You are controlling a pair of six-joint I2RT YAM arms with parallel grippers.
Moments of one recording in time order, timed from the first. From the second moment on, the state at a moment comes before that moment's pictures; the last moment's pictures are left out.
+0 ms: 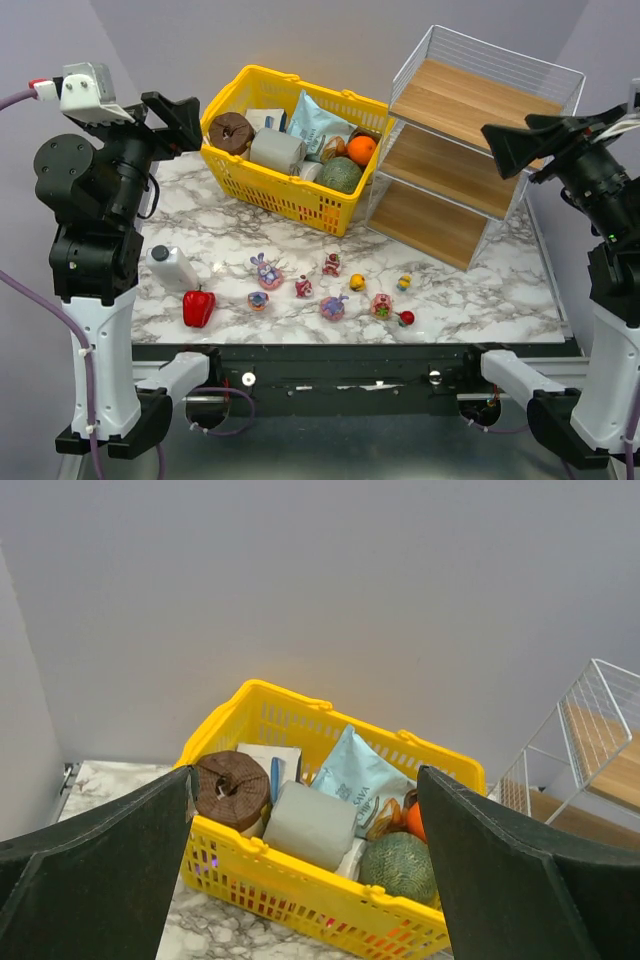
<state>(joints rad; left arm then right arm) -0.08 1.05 1.79 -0.54 0.03 -0.27 0.03 1.03 1.87 -0.63 -0.40 0.30</state>
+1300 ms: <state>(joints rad) -0.09 0.93 1.29 -0.38 0.19 -0.33 0.86 0.83 0.75 -0.70 0.00 0.61</state>
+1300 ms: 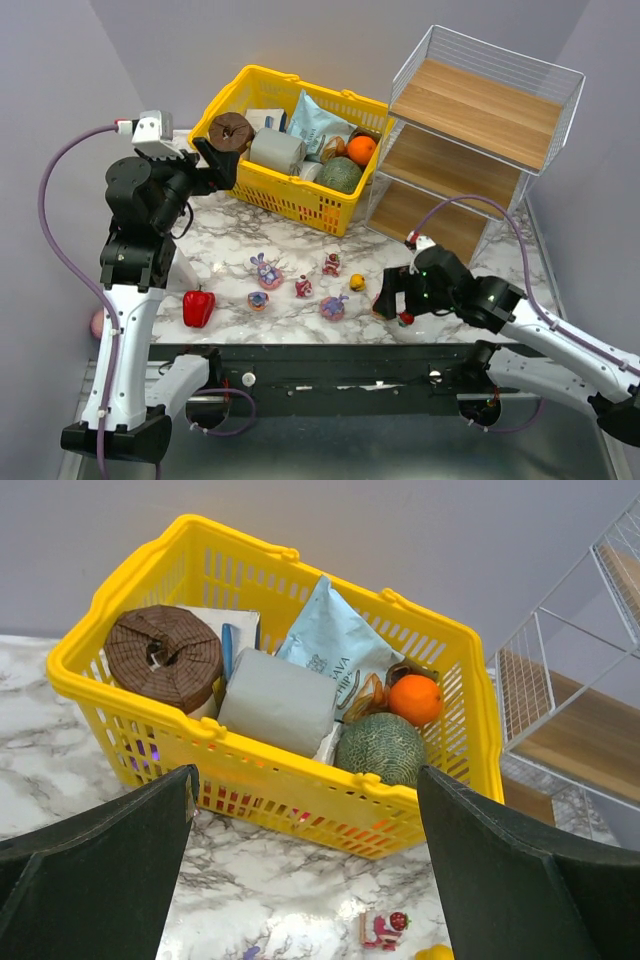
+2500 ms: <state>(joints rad) -0.09 0.95 1.24 -0.34 0.18 -0.41 1.06 1.18 0.58 -0.41 0.43 0.90</state>
